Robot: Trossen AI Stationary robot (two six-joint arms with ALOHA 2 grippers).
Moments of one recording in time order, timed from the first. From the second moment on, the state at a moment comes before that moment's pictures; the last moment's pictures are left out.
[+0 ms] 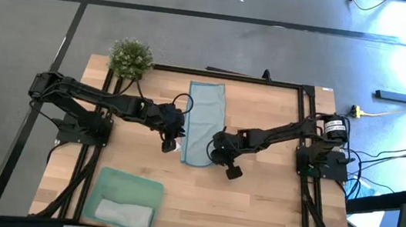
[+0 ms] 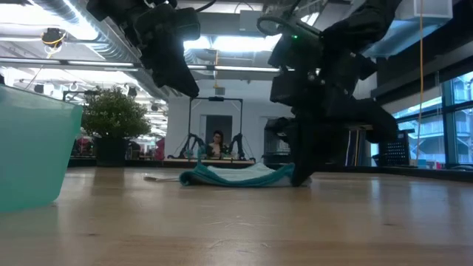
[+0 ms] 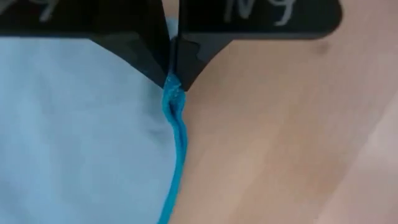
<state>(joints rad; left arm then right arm) 0.01 1.34 0.87 -0.32 -0.06 -0.24 0.05 1.83 0.95 -0.19 -0.19 -0.39</state>
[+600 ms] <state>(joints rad) 0.01 1.34 0.87 -0.33 -0.06 -0.23 -0.23 1.74 1.06 -0.23 -0.09 -0.27</state>
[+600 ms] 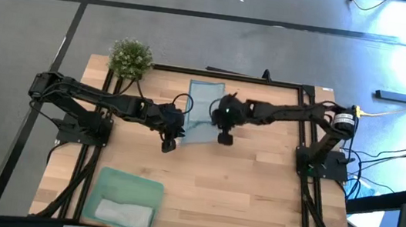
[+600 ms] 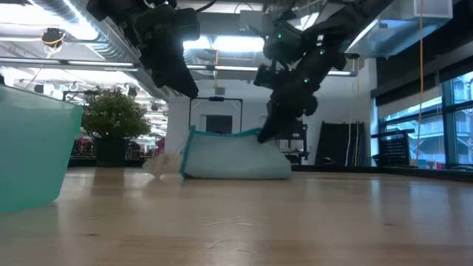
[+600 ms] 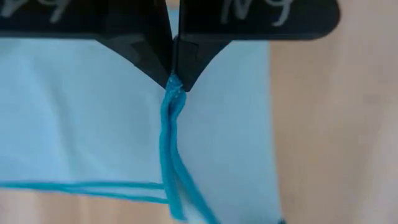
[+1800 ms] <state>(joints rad) 0.01 1.34 0.87 -0.33 -0.06 -0.26 -0.44 1.81 1.06 -0.11 -0.02 -0.38</state>
